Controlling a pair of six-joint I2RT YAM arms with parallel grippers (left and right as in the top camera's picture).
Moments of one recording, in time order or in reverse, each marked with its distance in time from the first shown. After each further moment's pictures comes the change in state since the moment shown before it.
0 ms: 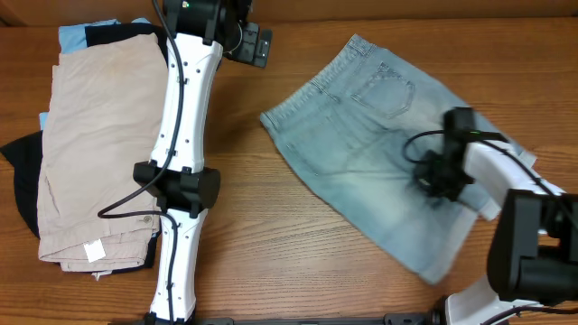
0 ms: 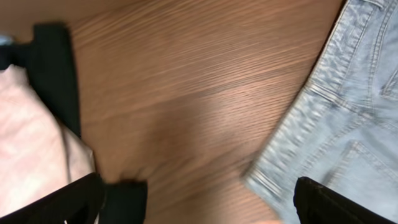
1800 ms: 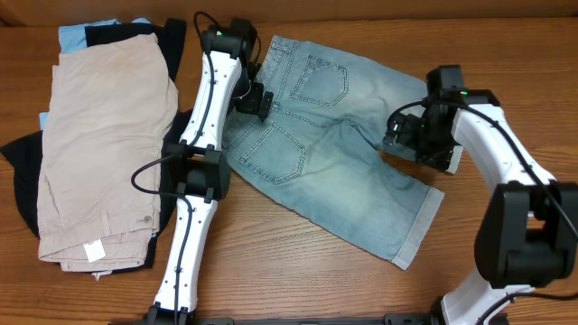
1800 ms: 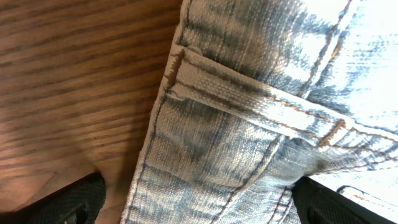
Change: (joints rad) left arm 0.032 0.404 0.018 -0.143 0.064 -0.030; right arm 0.176 0.078 0.332 -0.179 -0.092 -0.126
